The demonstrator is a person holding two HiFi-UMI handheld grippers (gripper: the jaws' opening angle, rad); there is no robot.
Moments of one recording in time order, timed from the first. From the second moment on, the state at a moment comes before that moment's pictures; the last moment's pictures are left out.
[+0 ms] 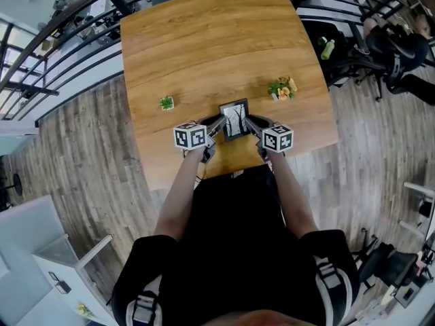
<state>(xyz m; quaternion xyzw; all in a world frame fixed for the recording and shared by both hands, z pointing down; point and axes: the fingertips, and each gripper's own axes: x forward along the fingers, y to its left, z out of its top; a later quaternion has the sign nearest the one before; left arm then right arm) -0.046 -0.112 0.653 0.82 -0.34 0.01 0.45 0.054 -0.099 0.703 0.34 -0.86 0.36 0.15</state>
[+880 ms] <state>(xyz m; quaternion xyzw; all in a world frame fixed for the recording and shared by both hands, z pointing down) -0.060 -0.131 0.692 0.79 -0.40 0.06 0.45 0.043 -0.115 0.727 0.34 -0.85 0.36 0.19</state>
